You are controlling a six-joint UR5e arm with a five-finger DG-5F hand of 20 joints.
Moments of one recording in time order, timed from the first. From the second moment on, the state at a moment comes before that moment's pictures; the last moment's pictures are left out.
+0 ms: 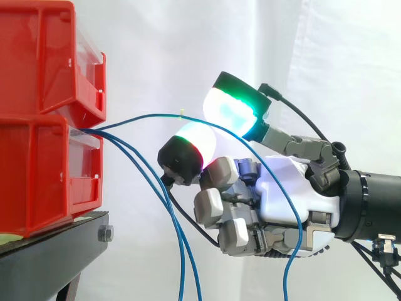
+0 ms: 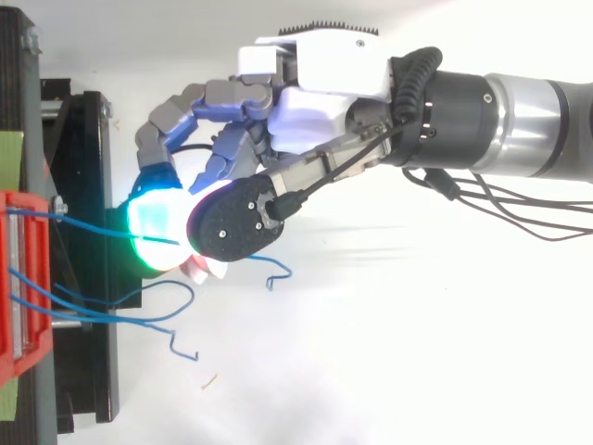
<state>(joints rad) 0.04 -2.37 -1.22 -2.55 -1.53 0.29</state>
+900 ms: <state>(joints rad) 0.04 -2.37 -1.22 -2.55 -1.53 0.29</state>
